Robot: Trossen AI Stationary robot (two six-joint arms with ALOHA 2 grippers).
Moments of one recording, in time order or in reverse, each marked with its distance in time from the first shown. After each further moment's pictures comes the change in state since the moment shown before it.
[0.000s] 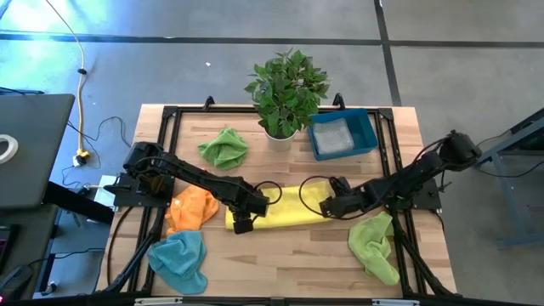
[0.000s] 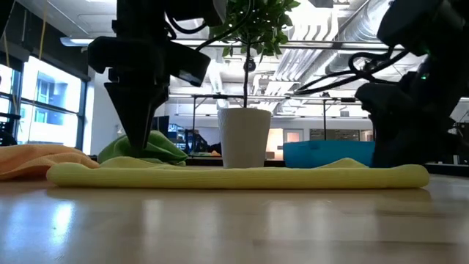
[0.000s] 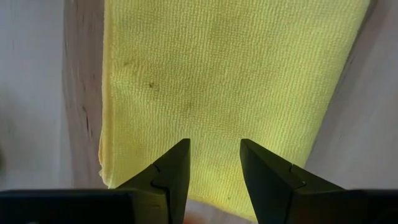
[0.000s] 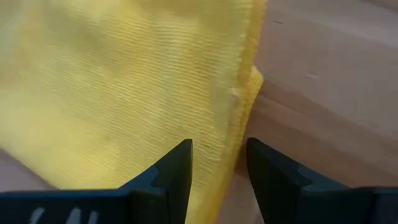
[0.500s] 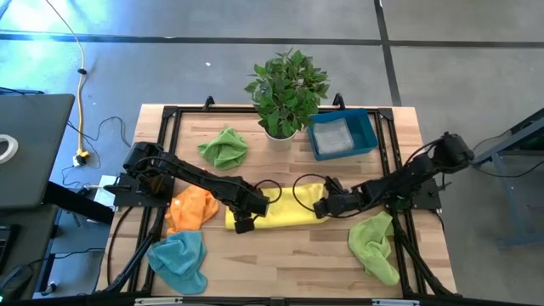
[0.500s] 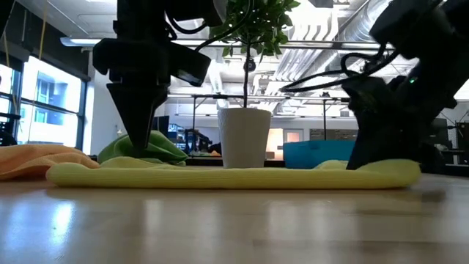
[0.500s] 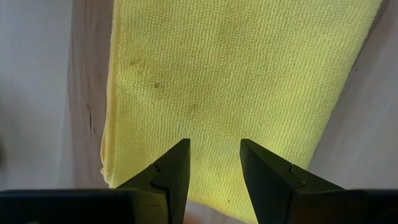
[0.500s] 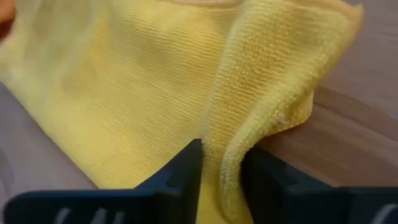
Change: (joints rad) left arm 0.000 0.000 0.000 0.002 -0.013 -0.041; right arm -0.019 0.069 -0.036 0.304 -0.003 -0.078
